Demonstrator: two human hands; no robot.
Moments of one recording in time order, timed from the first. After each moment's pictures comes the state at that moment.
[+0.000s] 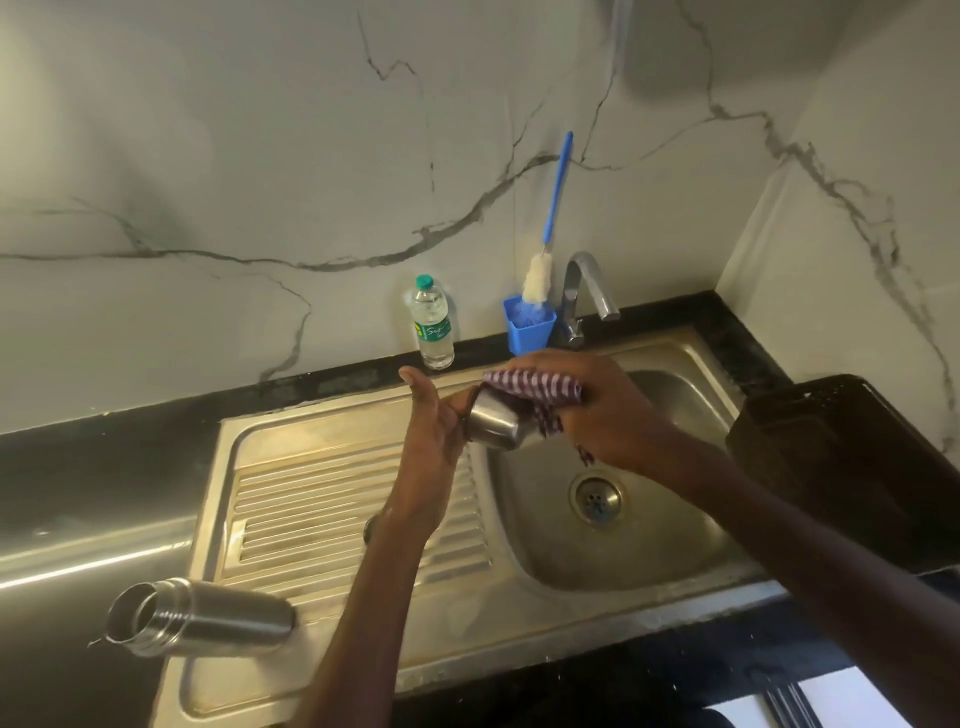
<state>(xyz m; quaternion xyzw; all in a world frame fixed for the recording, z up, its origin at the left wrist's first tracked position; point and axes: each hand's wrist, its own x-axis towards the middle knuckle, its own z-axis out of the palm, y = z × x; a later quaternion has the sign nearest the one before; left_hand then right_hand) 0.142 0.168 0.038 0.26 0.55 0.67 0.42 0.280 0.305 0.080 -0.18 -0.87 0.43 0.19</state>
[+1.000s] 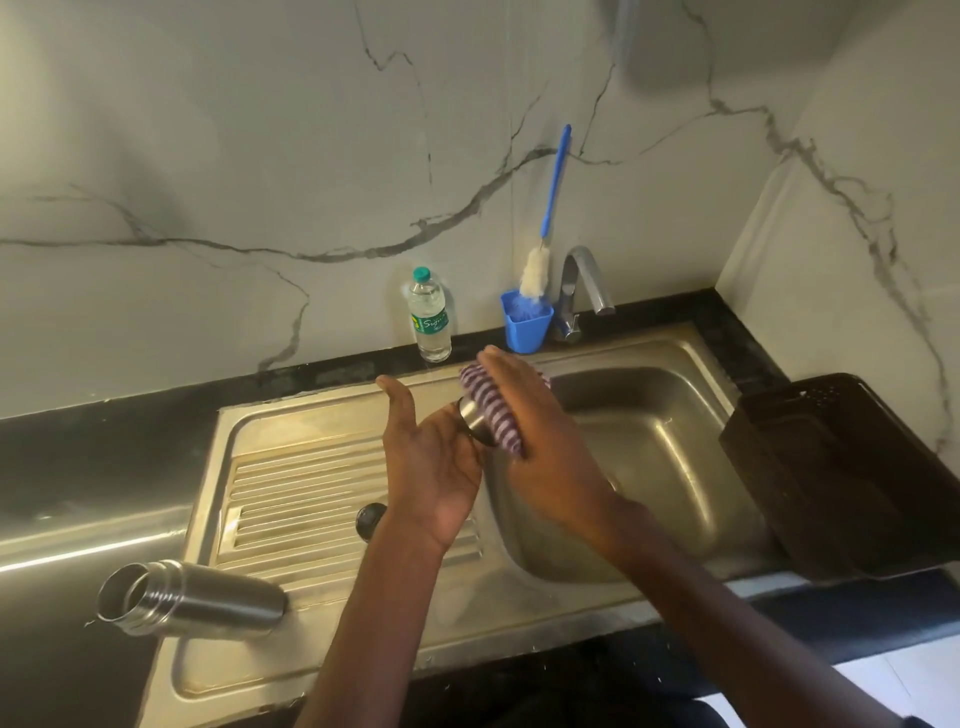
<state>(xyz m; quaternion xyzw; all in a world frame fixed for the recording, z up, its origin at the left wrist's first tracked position) 0.168 0.162 0.042 0.05 0.47 0.73 0.49 0.265 0.261 0.016 -0.18 -0.88 0.37 0.23</state>
